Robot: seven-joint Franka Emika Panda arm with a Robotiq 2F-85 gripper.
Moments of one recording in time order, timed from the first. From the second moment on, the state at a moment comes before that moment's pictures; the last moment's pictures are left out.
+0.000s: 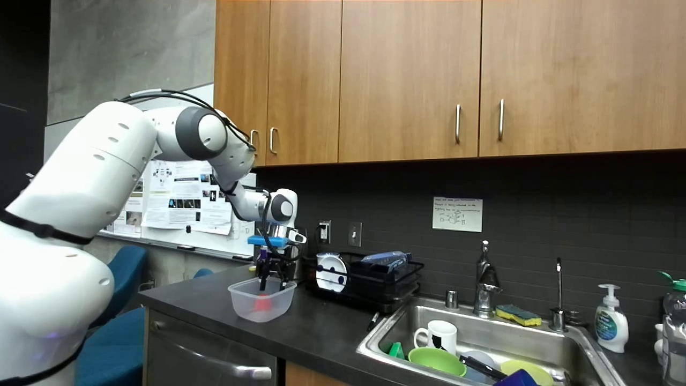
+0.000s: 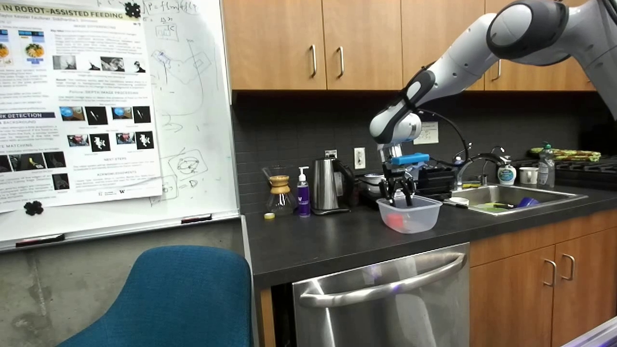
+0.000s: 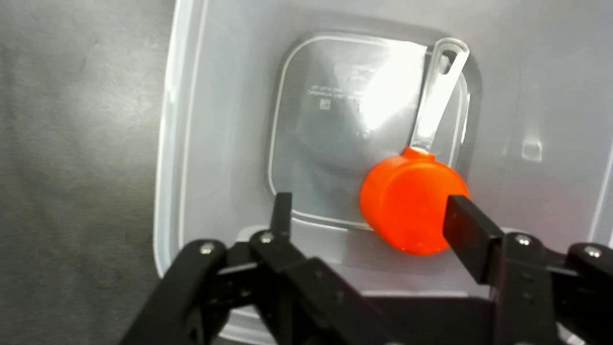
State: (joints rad) arm 0.05 0.44 0.03 -1.73 -0.03 1.94 0.04
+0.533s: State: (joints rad) arm 0.04 0.40 0.04 -1.78 -0.02 1.94 0.03
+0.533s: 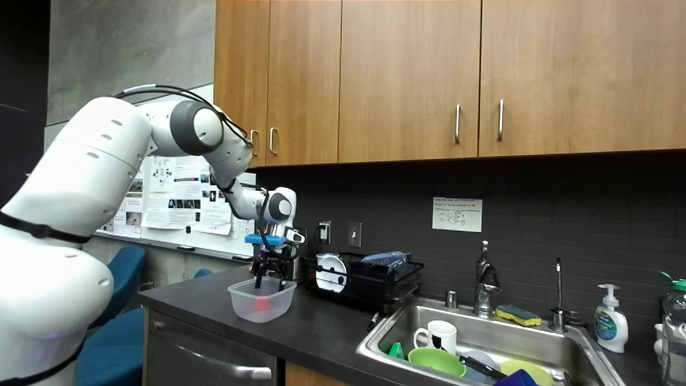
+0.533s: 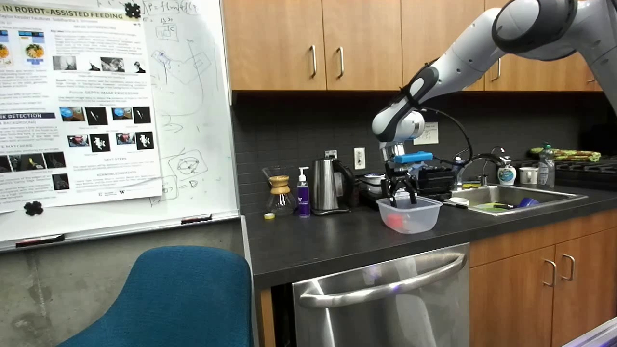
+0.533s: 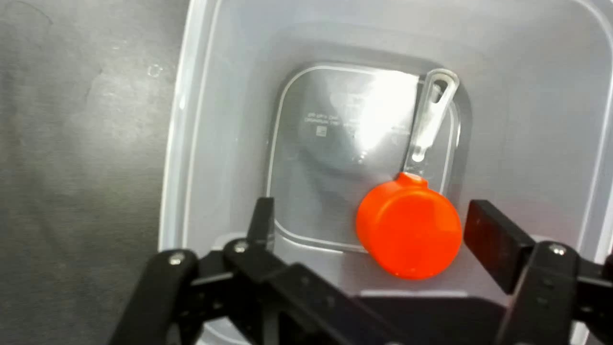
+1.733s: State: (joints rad) arm 0.09 0.42 0.08 -1.83 0.01 1.95 0.03
